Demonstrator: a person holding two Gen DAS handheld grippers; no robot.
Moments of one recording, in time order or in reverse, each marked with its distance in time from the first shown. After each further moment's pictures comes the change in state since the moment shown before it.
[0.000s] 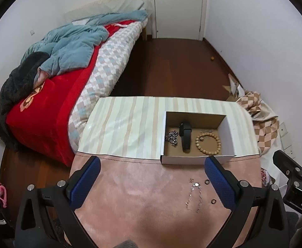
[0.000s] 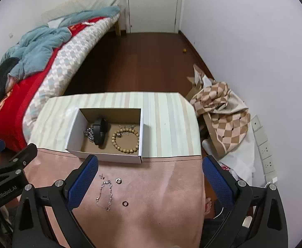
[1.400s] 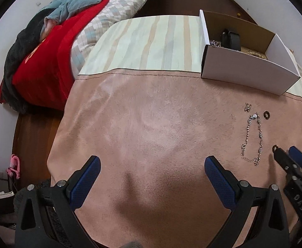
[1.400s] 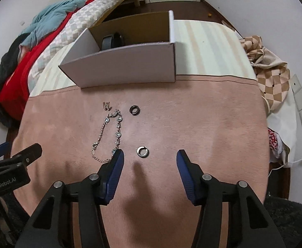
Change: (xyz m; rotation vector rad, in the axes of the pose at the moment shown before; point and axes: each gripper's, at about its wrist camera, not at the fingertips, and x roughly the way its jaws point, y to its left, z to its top) left arm 0.112 0.020 -0.119 -0.027 0.310 0.168; right arm 0.135 0.025 -0.140 -0.008 0.210 0.204
